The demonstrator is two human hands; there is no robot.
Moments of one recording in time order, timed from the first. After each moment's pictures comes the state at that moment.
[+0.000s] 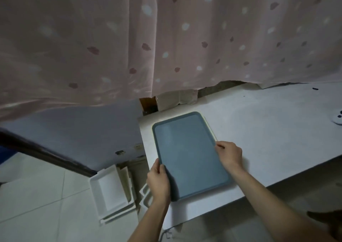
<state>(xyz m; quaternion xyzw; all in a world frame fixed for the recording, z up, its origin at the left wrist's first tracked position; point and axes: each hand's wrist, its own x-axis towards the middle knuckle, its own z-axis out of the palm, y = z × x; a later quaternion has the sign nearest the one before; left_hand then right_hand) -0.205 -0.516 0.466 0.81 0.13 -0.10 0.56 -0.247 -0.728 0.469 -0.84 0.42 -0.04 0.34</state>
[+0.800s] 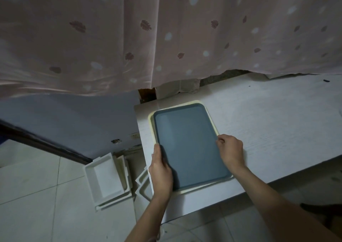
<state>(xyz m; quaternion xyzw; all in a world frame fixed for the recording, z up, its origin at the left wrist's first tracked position) -0.203 -0.527 0.439 0.90 0.01 -0.06 0.43 -0.243 -0.739 0.440 -0.87 0.38 -0.06 0.31</state>
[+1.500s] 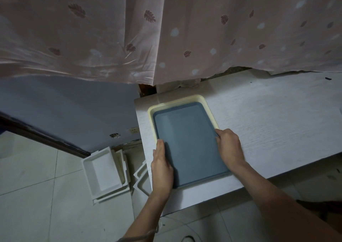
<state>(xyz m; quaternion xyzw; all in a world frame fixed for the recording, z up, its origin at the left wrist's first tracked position) -0.214 -0.521 0.442 0.90 -0.05 -0.09 0.41 -0.246 -0.737 0.433 -0.93 0.31 -0.03 0.21</state>
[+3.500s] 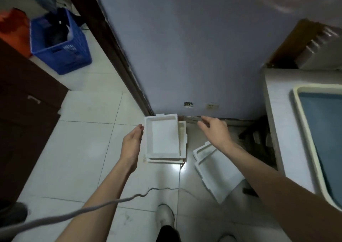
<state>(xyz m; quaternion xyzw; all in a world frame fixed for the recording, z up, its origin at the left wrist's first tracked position) -0.080 -0.108 0.352 0.71 0.28 -0.13 0.64 -0.070 -0.366 0.374 -0.91 0.13 0.13 0.38</state>
